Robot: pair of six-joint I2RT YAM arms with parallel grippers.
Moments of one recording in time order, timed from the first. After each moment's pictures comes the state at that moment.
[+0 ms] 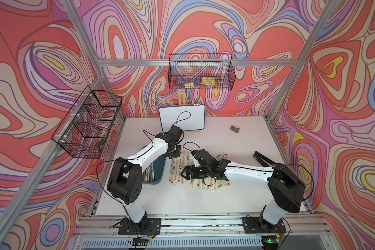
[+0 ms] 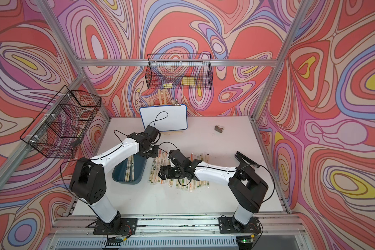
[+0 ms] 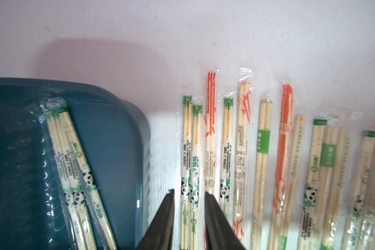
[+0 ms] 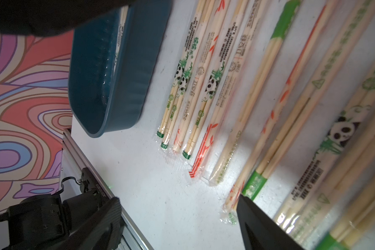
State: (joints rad) left arm -0.44 1.71 1.34 -0.86 -0.17 -0.41; right arm 0.90 1.68 1.03 -0.18 -0.26 0.75
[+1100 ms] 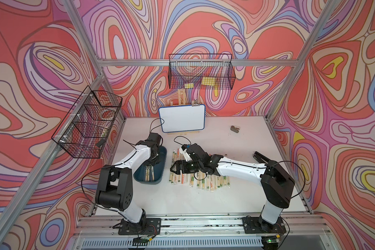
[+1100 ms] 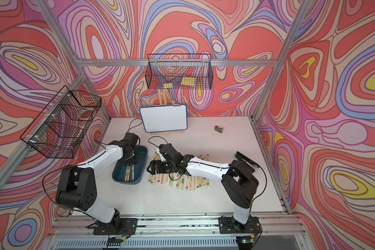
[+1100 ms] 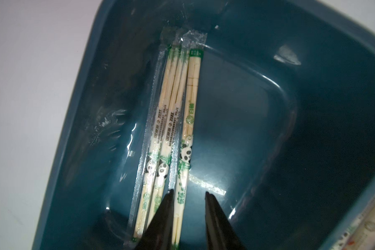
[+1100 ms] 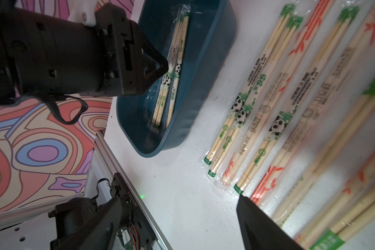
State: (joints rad) left arm -0.17 1.61 1.07 -0.80 -0.22 -0.51; right arm 0.93 1.79 1.24 -0.17 -0.32 0.75
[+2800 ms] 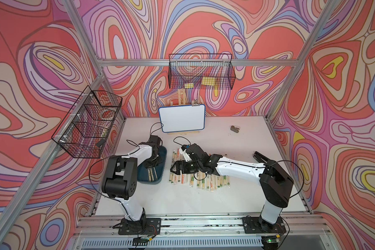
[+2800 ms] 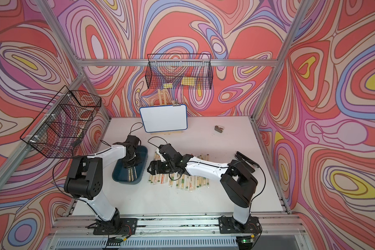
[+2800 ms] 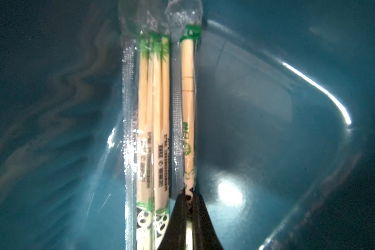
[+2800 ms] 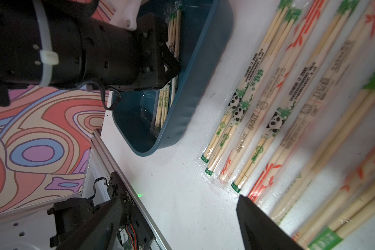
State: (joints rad) left arm -0.13 1.74 1.05 -0.71 -0.17 -0.51; right arm 0.93 1.80 1.25 -0.20 -0.31 0.74
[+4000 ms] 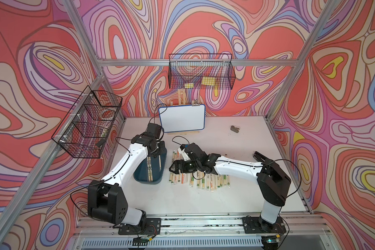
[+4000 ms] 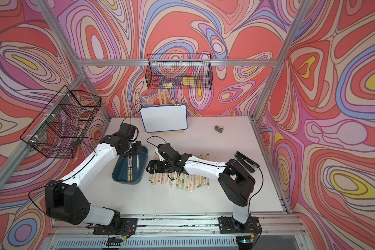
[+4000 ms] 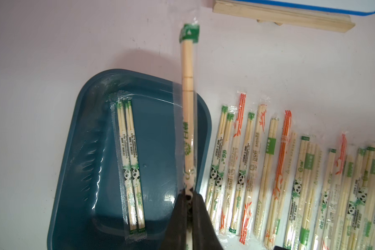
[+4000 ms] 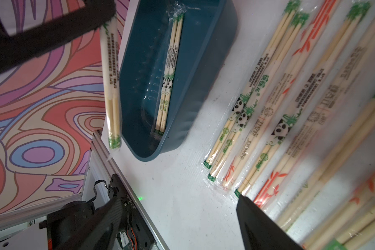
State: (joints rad) left arm -0.26 1.46 1.24 -0.89 -0.09 -0.39; right arm 0.93 1.83 1.28 -0.19 -0.32 0.74
